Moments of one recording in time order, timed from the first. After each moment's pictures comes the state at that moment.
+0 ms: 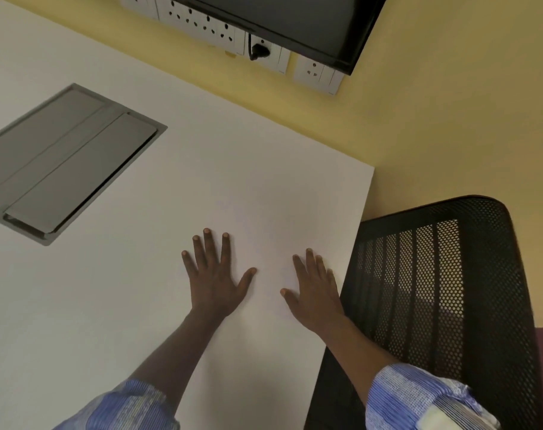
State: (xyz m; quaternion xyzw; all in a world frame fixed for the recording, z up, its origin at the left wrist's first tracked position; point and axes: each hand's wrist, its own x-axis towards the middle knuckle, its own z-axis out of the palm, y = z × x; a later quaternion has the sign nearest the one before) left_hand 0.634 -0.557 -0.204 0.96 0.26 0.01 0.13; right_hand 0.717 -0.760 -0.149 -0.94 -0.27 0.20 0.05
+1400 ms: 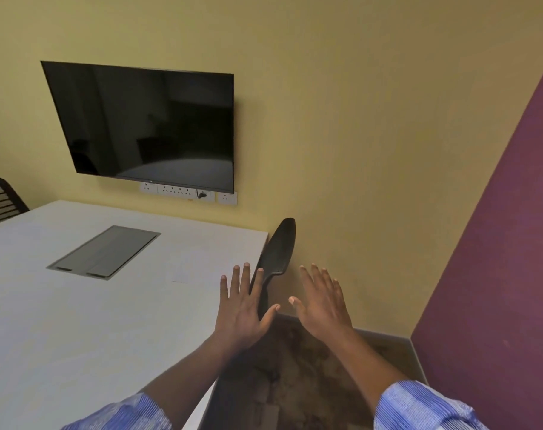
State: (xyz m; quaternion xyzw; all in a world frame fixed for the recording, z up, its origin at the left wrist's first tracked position) left_hand 0.250 -0.908 0.119 0.99 0.04 0.15 0.04; right_hand 0.307 -1.100 0.141 -0.97 -0.19 -0.12 0.14
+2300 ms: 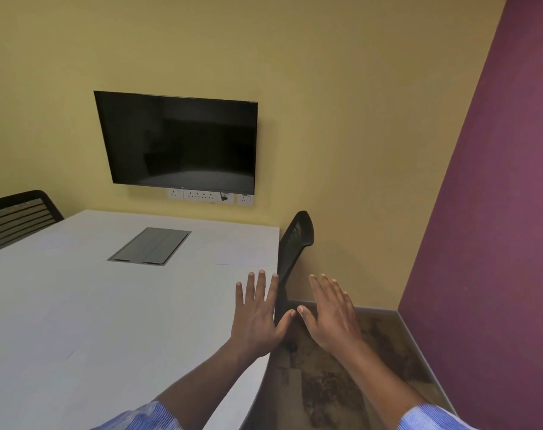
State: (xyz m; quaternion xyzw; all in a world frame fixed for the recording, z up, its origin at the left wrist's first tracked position) left_hand -0.070 -0.790 0.140 0.98 -0.03 0.18 0.08; right_hand -0.063 -0.973 0.175 -0.98 -0.11 -0.12 0.14
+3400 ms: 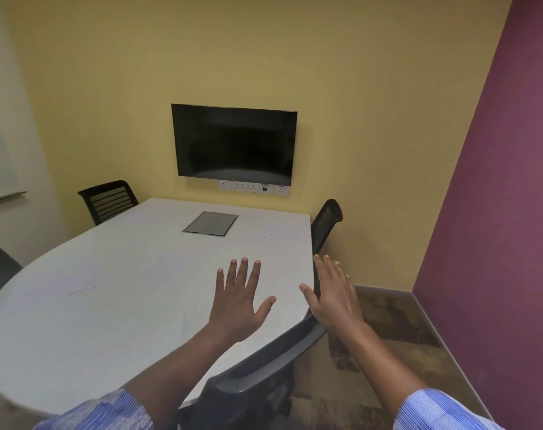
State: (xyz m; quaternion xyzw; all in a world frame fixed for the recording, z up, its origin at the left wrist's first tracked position) left_hand -0.467 -0.626 0.177 0.98 0.00 0.18 0.04; right_hand -0.424 -0.853 0.207 -0.95 -0.15 -0.16 0.22
